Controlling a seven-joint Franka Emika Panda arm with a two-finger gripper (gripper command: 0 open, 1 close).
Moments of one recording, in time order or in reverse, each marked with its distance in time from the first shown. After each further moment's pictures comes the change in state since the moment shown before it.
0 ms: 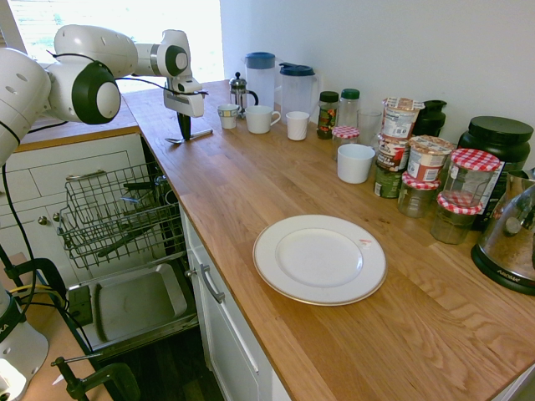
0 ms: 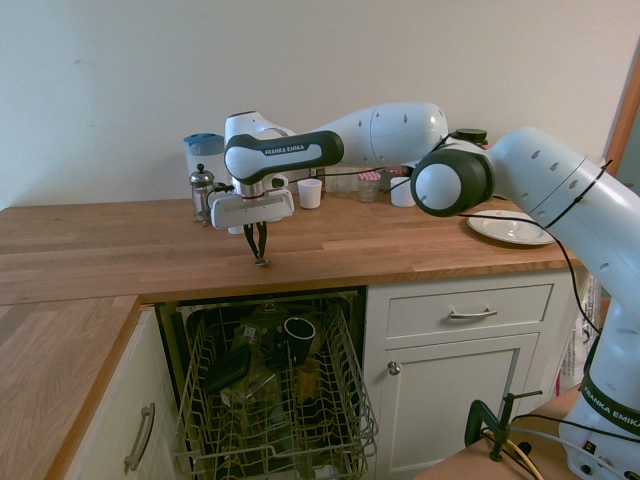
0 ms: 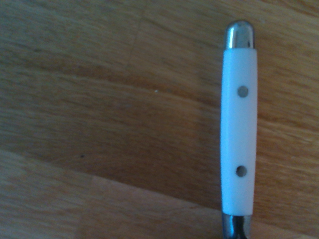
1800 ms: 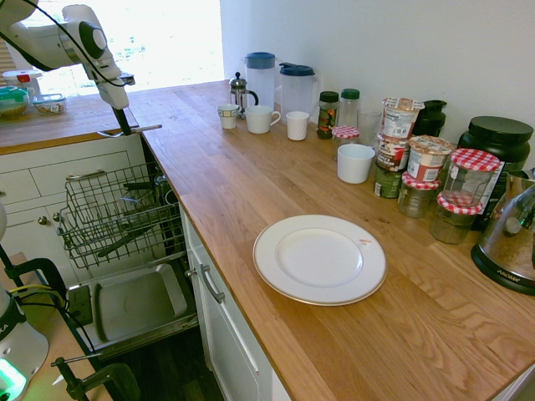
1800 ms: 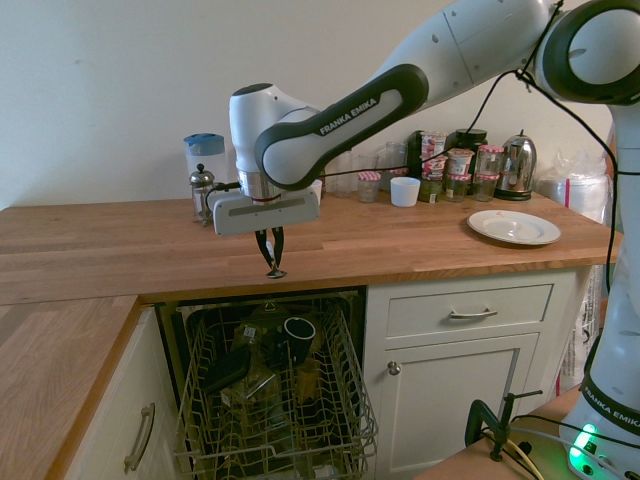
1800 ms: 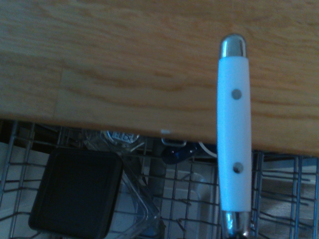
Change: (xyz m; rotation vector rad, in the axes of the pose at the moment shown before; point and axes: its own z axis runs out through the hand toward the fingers) arm -0.204 0.155 -0.063 0.079 0.153 0.134
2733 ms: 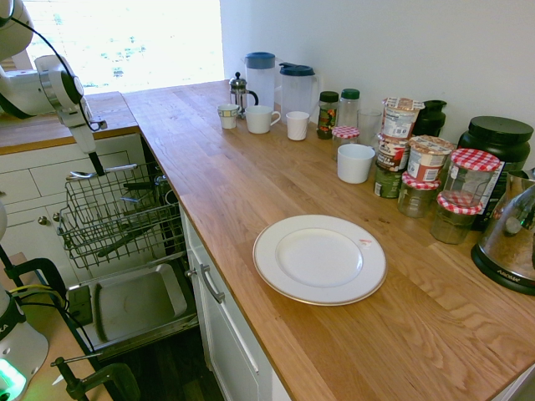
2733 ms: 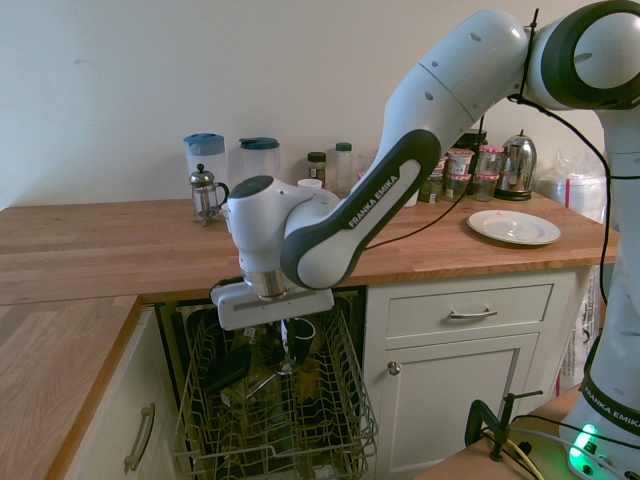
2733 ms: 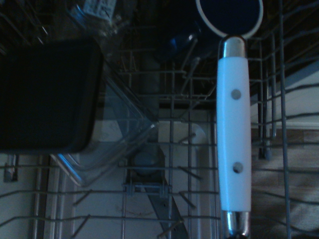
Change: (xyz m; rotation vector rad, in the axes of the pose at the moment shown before) arm -0.091 0.070 0.116 -0.070 -0.013 0.103
